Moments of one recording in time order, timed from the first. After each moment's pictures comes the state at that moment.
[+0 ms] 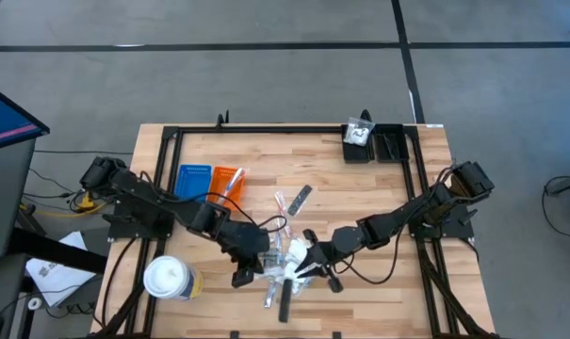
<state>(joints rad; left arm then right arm) -0.36 1.54 1.14 -0.44 0.22 -0.61 0.40 1.66 0.81 0.50 -0.11 0.15</state>
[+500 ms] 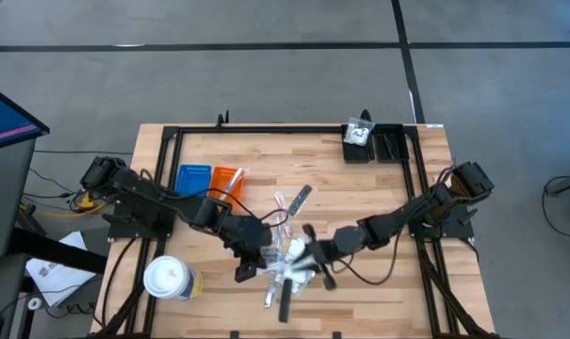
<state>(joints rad) -0.31 1.54 1.14 -0.43 0.22 -0.58 0.40 1.66 0.84 0.54 0.06 0.06</state>
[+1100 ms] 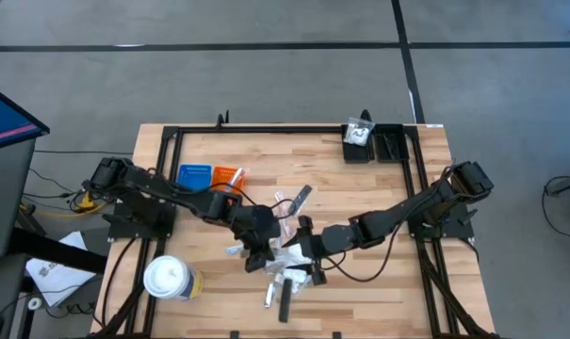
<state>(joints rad) -0.22 1.60 1.14 -0.36 0.30 -0.51 0.38 1.66 1.01 0.21 0.16 0.06</state>
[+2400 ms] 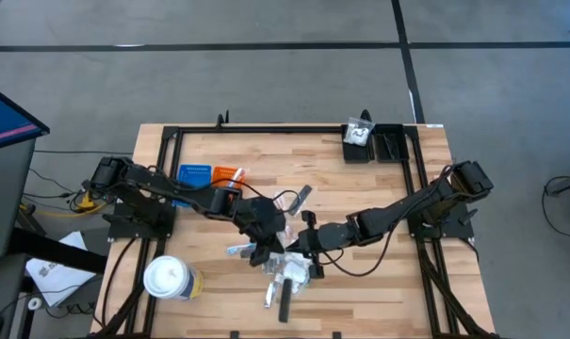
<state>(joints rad) -0.19 1.60 1.14 -0.26 0.27 -0.39 0.35 1.66 1.01 0.13 0.21 0.12</state>
